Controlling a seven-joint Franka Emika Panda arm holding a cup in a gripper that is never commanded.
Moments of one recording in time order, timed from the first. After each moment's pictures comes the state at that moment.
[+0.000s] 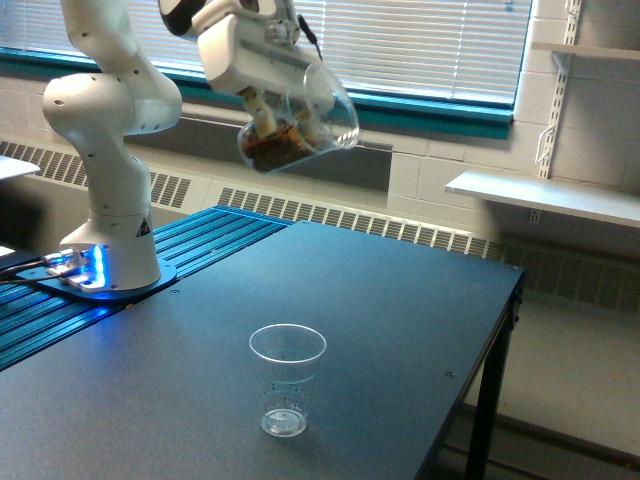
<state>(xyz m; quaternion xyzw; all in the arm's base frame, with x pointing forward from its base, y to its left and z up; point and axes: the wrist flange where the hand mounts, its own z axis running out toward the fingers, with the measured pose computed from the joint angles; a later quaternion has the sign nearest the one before) 0.425 -0.198 0.465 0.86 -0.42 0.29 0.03</state>
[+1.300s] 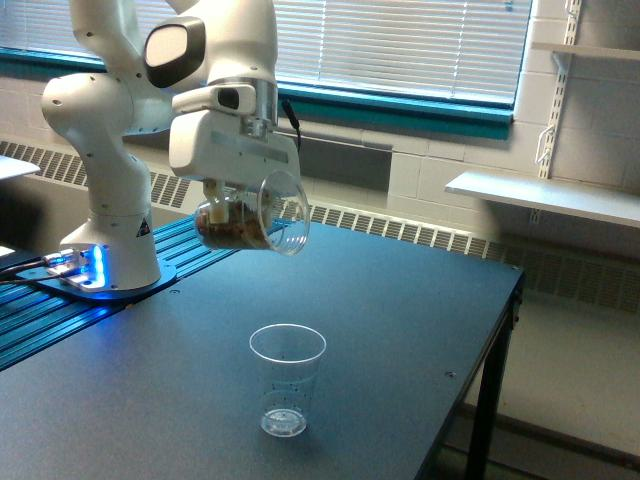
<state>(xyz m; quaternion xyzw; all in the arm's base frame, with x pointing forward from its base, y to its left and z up) 0.409 -0.216 0.364 0.87 -0.44 0.20 0.10</state>
